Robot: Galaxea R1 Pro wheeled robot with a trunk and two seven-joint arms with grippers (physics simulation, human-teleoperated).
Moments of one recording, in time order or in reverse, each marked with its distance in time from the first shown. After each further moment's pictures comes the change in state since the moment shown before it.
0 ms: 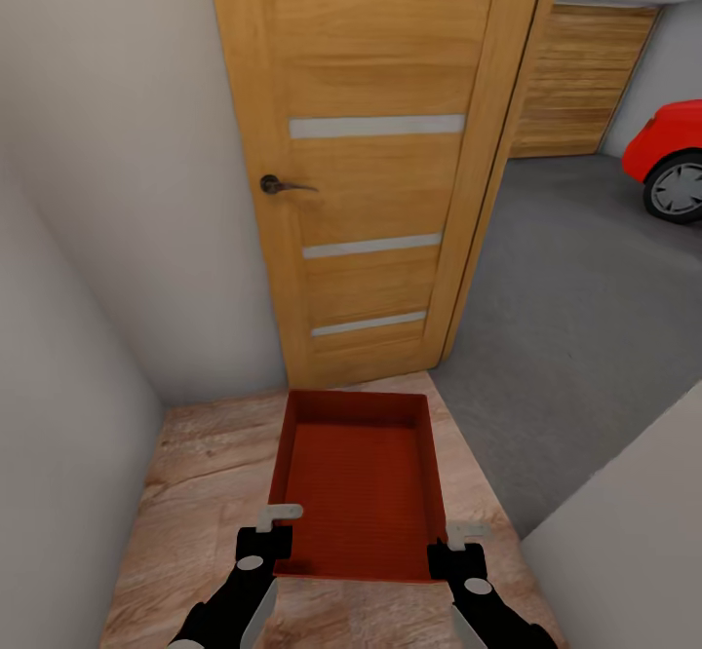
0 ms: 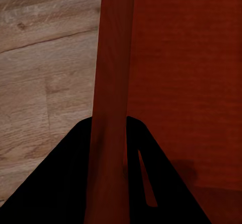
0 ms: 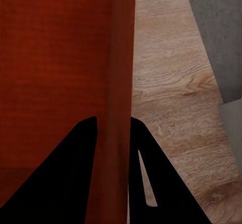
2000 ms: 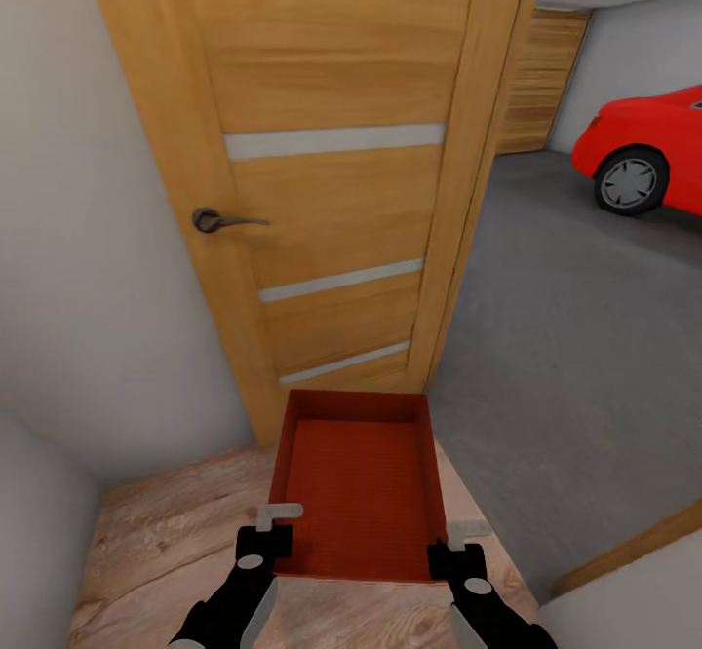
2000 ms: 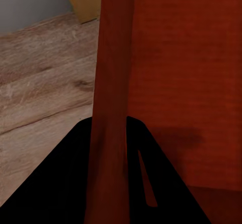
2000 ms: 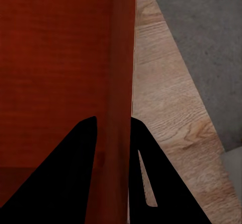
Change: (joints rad) left arm 0.000 0.000 0.000 -0.005 -0.003 0.007 0.000; right arm 0.000 0.001 -0.002 0.000 -0.001 0.001 0.001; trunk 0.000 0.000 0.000
